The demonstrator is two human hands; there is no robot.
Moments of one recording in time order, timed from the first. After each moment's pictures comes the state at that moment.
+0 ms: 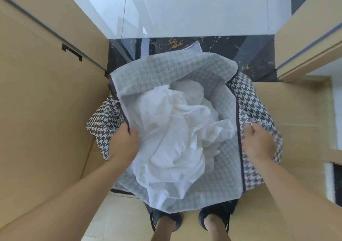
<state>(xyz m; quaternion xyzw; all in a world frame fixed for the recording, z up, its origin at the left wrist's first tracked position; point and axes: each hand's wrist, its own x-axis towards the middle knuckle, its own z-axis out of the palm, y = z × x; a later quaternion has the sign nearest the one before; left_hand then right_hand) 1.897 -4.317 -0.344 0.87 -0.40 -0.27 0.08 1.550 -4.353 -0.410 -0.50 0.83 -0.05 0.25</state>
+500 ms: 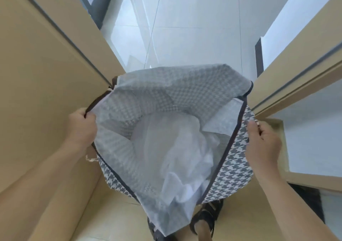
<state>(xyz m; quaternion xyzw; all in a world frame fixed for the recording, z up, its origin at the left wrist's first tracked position) 1.993 -4.331 -0.058 0.88 -0.34 -0.22 0.27 1.579 -4.358 -0.097 -0.50 0.73 -0.34 0.31</state>
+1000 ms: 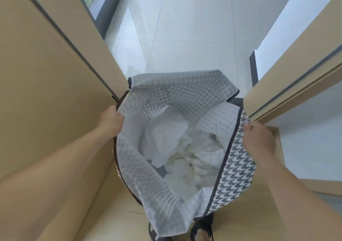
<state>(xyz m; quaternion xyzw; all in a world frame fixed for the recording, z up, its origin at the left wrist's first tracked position) 1.986 -4.386 -0.073 0.86 -0.43 -0.26 0.07 1.570 -4.398 -0.096 -0.53 0.81 -0.09 0.23</state>
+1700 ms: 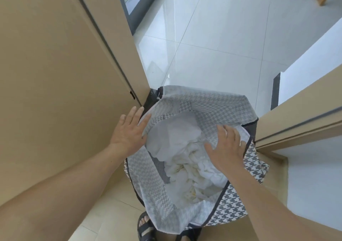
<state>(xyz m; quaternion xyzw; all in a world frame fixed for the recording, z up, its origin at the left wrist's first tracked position) 1.952 -4.342 -0.067 0.75 -0.63 -0.07 -0.20 1.651 -4.409 -0.085 -0.75 0.63 0.03 0.20</state>
